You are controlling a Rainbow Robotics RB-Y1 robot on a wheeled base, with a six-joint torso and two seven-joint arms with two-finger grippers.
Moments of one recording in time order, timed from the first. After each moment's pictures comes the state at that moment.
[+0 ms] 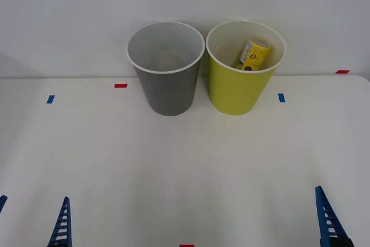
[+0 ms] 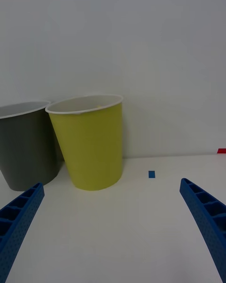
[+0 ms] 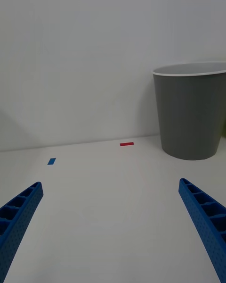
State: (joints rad) right arm 1.09 -0.37 0.10 -2.24 0.00 -0.65 1.23; left arm 1.09 0.46 -0.26 -2.20 0.43 -0.66 -1.86
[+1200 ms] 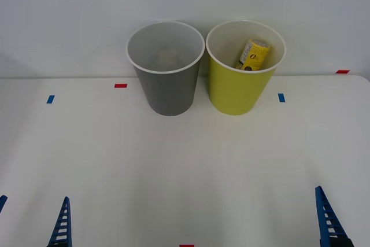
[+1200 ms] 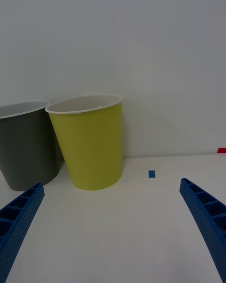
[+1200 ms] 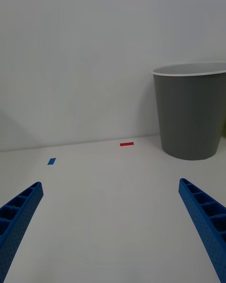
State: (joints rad) right arm 1.09 -0.37 0.10 -2.24 0.00 -0.65 1.23; left arm 1.09 0.46 -0.26 -2.20 0.43 -0.66 -1.86
